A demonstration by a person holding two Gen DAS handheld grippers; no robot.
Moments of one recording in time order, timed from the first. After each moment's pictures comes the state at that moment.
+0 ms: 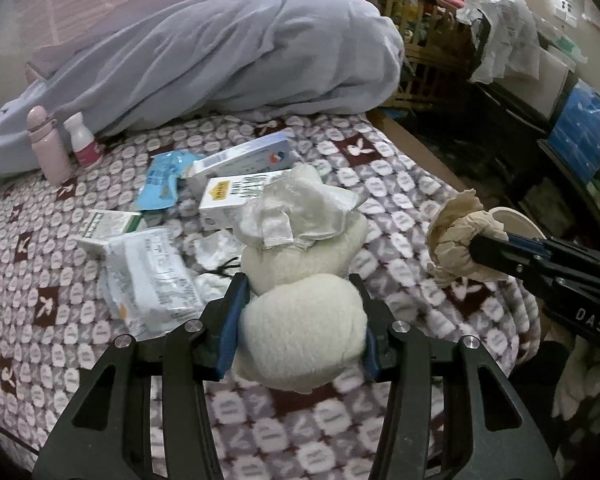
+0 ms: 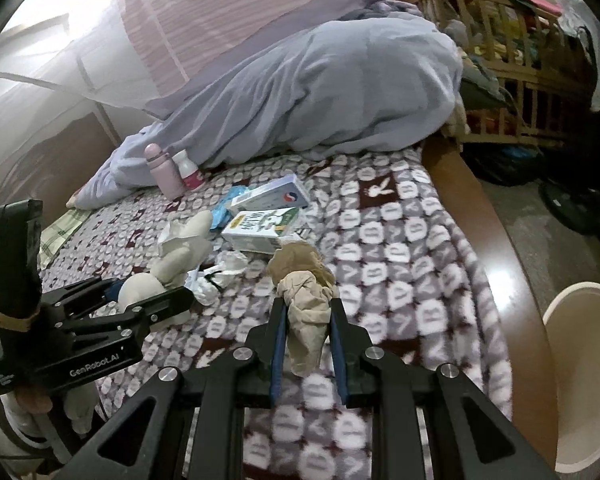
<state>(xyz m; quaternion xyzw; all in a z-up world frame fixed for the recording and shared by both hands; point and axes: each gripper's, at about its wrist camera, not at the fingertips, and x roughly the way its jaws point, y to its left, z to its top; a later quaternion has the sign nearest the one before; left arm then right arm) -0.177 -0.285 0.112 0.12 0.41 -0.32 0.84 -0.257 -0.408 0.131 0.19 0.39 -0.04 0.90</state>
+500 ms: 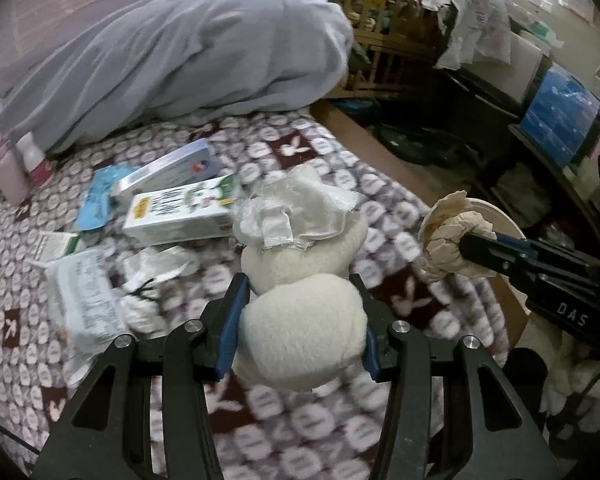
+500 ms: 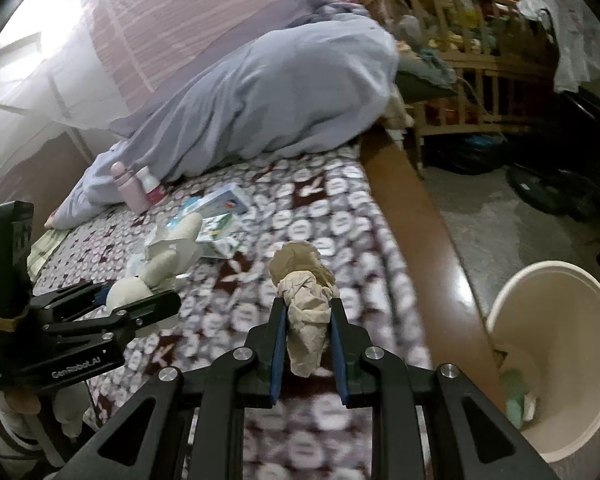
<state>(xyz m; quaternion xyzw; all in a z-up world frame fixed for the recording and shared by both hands) -0.193 -0.345 0.112 0.13 0.42 -0.37 0.82 -0.292 -0.459 0.128 0.21 0.39 -0.09 0.89</state>
